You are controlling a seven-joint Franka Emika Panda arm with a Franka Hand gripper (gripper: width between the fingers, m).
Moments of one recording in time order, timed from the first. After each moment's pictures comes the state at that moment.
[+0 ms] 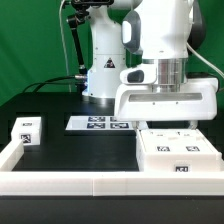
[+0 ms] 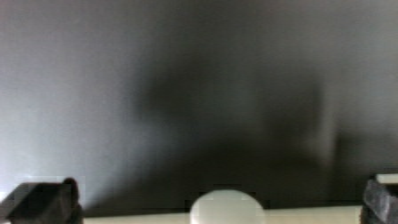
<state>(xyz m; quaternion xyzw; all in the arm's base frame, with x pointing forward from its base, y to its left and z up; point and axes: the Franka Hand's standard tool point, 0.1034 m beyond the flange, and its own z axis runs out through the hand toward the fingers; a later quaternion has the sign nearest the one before) 0.495 0.088 0.017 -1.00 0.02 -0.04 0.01</state>
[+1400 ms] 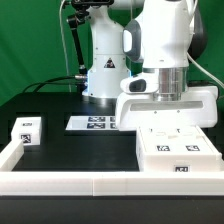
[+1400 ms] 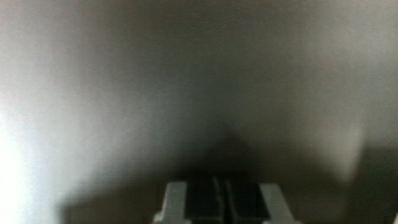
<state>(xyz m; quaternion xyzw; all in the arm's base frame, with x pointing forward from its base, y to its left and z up) 0.501 0.090 0.004 -1.00 -0.01 -0.05 0.01</state>
